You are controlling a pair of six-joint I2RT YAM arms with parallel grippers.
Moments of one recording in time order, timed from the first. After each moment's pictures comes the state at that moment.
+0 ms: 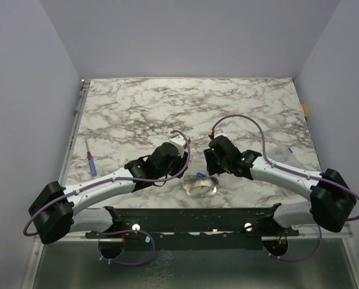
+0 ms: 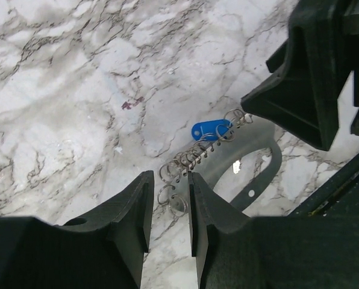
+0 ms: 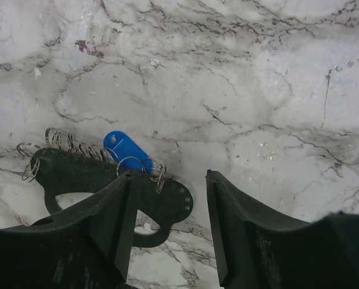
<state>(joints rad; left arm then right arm) -0.94 1.18 0.71 -0.12 -0.12 -0.35 0.82 1.33 0.78 -0.37 0.23 0.42</state>
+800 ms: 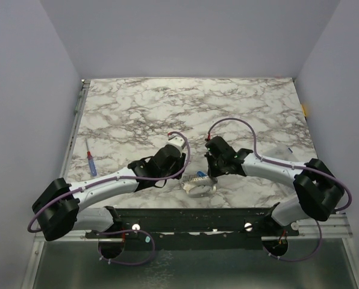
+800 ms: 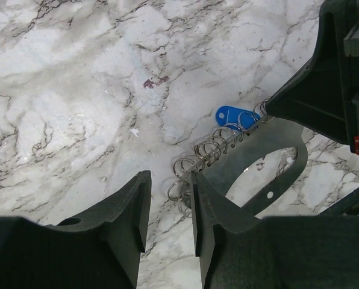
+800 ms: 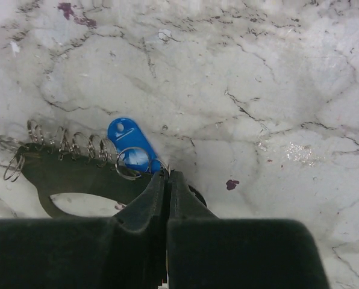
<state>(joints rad) -0.94 1.24 0.69 -0.17 -0.20 -0.45 0.78 1.48 0.78 -0.35 0.10 0.46</state>
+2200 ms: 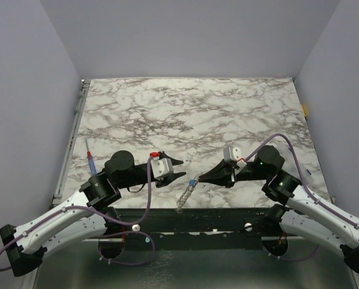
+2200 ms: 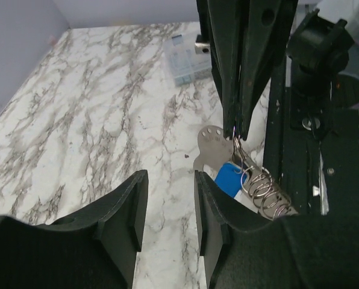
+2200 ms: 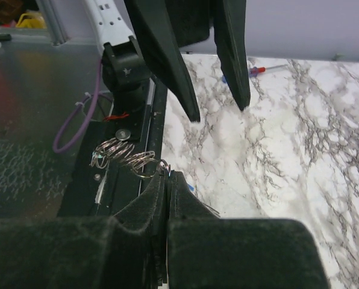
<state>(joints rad) -0.94 0.66 0.68 -0.09 0.34 0.23 0.78 0.76 0.54 0.18 -0.80 -0.10</state>
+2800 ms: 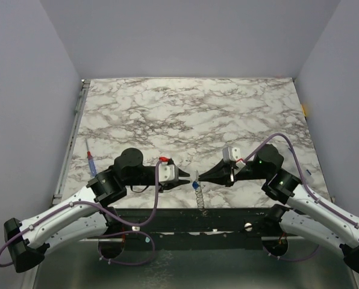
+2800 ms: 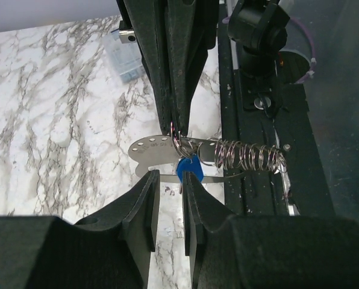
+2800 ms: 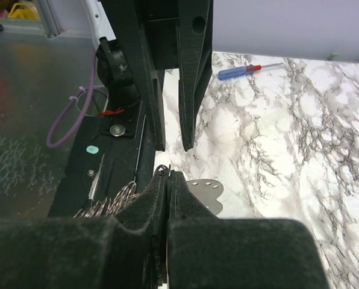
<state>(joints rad) -0.94 0.76 0.68 -0.13 0.56 0.30 0.78 0.78 0.58 0.13 -0.82 -0.16</state>
